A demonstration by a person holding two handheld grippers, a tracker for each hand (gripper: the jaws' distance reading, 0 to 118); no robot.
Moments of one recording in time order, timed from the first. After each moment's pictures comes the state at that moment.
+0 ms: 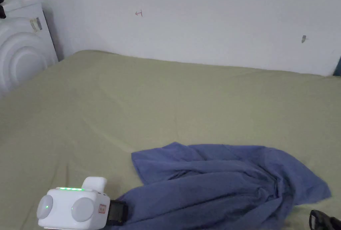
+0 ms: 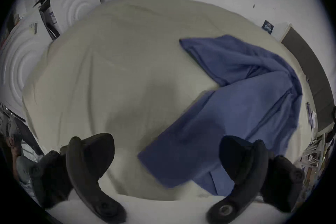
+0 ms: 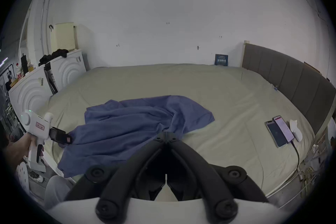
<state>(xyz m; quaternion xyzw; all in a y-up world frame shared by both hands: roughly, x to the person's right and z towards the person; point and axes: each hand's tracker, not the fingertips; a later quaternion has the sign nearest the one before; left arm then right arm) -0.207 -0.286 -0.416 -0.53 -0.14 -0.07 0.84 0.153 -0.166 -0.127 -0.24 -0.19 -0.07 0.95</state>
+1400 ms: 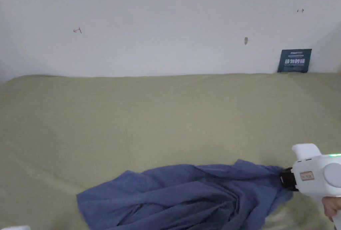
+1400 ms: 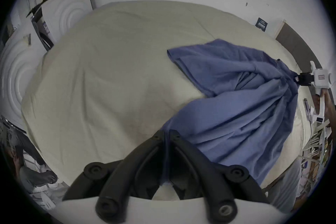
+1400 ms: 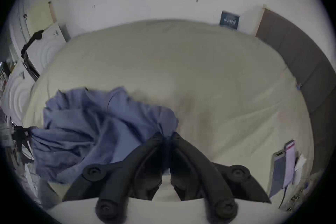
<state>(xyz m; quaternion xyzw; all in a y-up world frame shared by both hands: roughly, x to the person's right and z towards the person) -0.212 -0.222 -0.415 -0.47 -0.17 -0.07 0.86 0.383 -0.194 -0.284 -0.42 -0.16 -0.09 0.89</state>
